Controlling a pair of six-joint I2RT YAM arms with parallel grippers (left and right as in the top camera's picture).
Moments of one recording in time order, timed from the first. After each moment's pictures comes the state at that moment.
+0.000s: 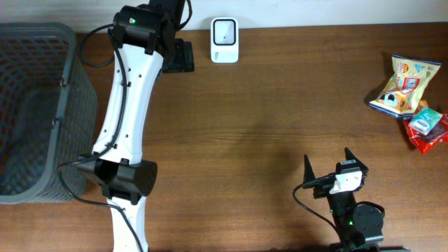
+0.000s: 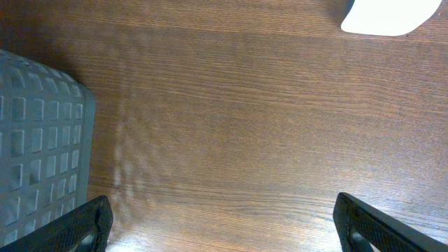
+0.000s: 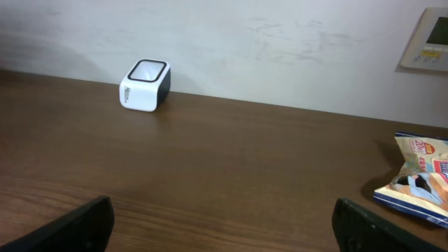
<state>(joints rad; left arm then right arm) -0.29 2.20 2.60 -1.61 -0.26 -0.33 0.10 0.01 0.01 -0.08 -0.02 -0.08</state>
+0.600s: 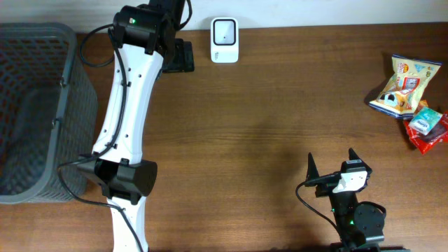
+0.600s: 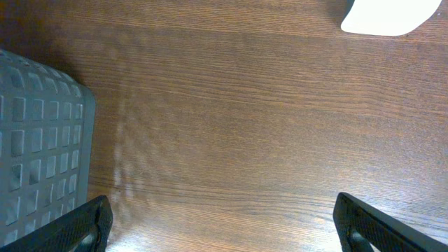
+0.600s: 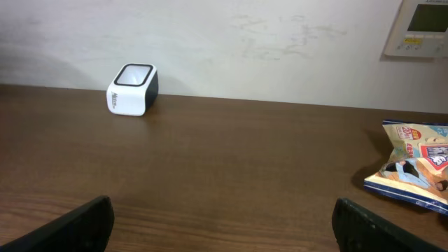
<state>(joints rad) -0.29 2.20 2.60 -1.61 -0.26 -0.33 0.07 0.01 0.01 -0.08 0.00 -0.03</state>
